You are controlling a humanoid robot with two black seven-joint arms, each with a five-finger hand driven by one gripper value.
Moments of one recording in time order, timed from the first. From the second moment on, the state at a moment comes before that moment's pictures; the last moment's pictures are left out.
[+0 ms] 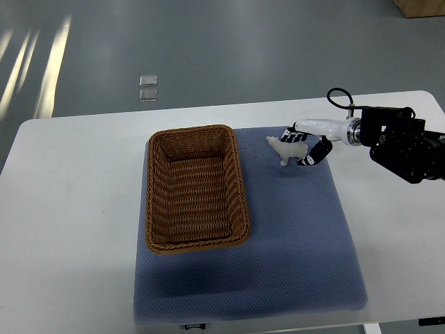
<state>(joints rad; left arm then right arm) -0.01 0.00 -0.16 -0.16 0.04 -0.01 0.05 1.04 -0.29 0.05 0.54 -1.30 0.18 0.36</state>
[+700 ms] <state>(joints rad) -0.01 0.00 -0.16 -0.16 0.04 -0.01 0.05 1.09 -0.29 0.06 0.55 -1.30 0.12 0.37</state>
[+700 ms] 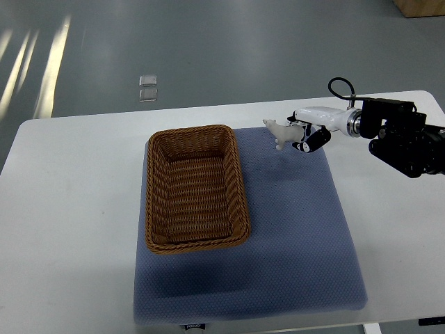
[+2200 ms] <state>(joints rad) -0.01 0.00 -0.16 -0.16 0.04 -0.01 0.05 1.29 -0.13 -0.07 0.77 -1.34 0.12 0.37</state>
